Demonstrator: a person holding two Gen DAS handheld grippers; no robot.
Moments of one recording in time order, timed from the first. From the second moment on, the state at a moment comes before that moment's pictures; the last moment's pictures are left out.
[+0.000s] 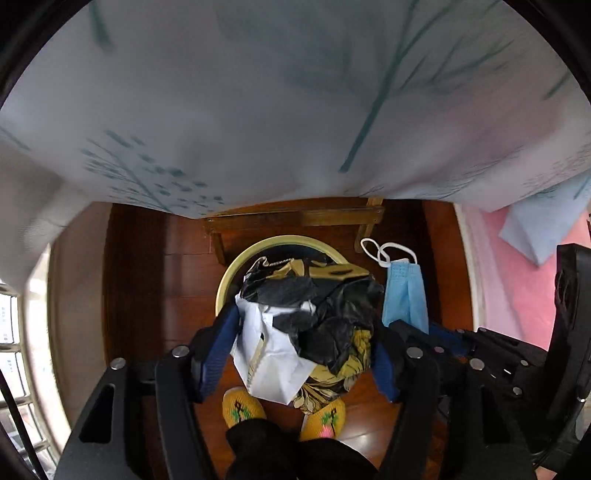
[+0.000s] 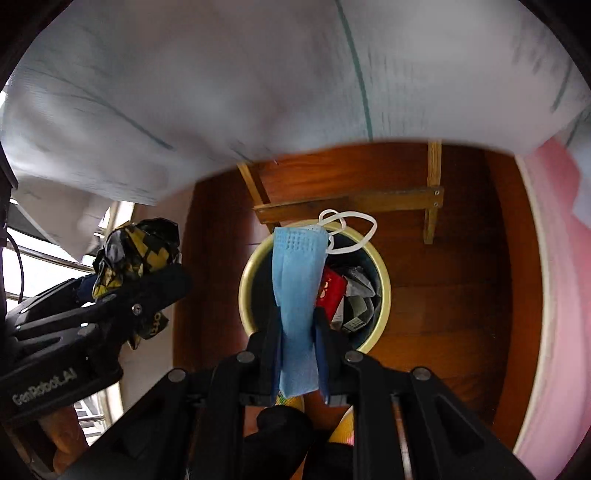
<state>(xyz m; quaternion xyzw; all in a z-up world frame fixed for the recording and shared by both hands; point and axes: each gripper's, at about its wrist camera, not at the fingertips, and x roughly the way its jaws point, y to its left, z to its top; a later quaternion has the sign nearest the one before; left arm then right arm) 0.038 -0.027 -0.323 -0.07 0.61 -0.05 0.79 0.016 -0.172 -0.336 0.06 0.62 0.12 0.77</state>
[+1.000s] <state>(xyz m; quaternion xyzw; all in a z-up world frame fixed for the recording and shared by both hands) 0.044 0.021 -0.305 -0.06 0.60 -0.01 0.79 0.033 -0.166 -0.321 0.07 0.61 0.10 0.78</state>
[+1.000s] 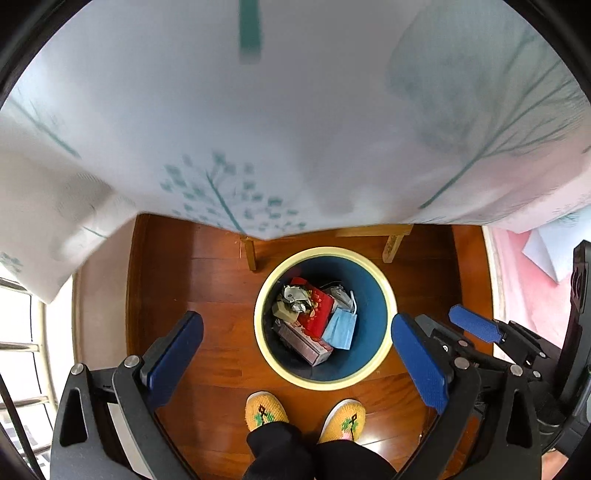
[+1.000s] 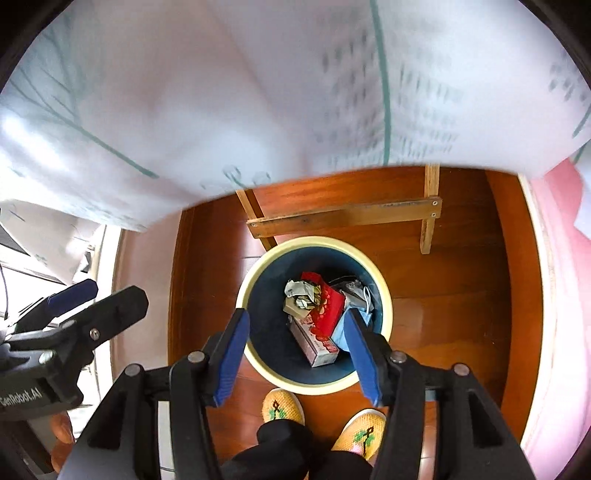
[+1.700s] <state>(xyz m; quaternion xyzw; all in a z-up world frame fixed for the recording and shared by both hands) 0.064 0.019 -0.132 -0.03 0.57 -0.03 0.82 0.040 -0.173 -0.143 0.10 0.57 0.08 0.81</state>
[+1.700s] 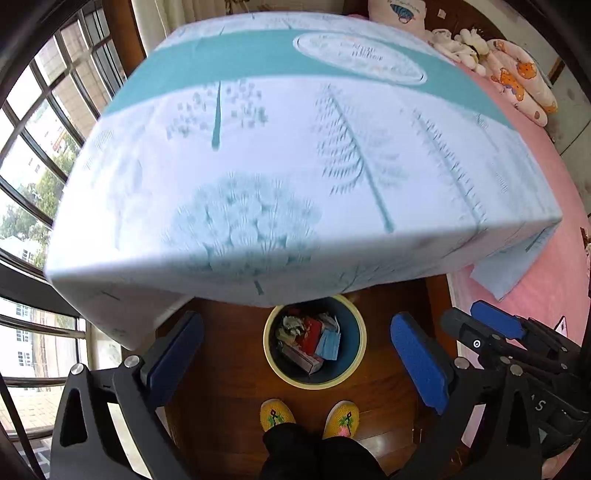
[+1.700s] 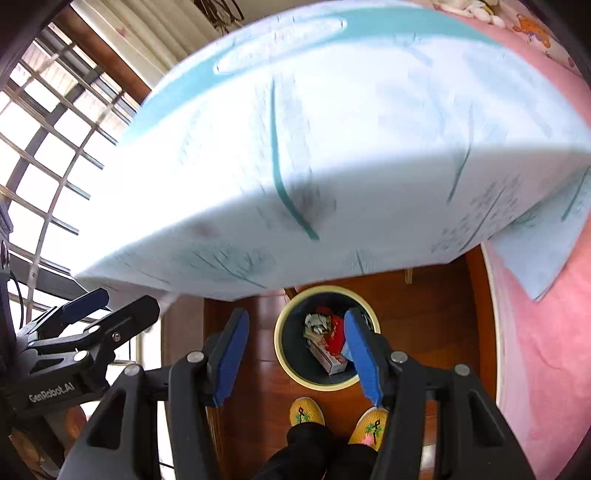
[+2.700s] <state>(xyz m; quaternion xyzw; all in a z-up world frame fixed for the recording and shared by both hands) 0.053 0.009 0.069 -0.04 0.46 0.00 0.89 0.036 -0.164 0.074 0.05 0.45 0.07 0.89</state>
